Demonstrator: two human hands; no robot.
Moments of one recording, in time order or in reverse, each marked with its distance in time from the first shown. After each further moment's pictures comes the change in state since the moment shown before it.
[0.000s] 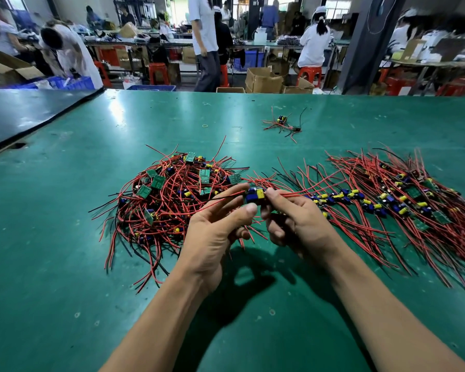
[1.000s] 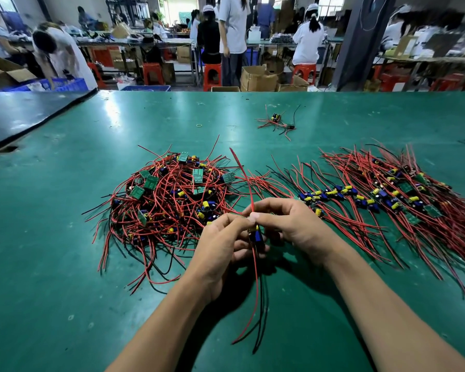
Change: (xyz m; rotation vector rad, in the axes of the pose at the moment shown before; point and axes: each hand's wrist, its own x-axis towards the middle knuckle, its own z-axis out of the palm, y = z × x) left_hand 0.000 -0.019 0.004 0.146 0.026 -0.230; right_hand 0.001 0.006 -0.019 -0.307 -0.058 0.132
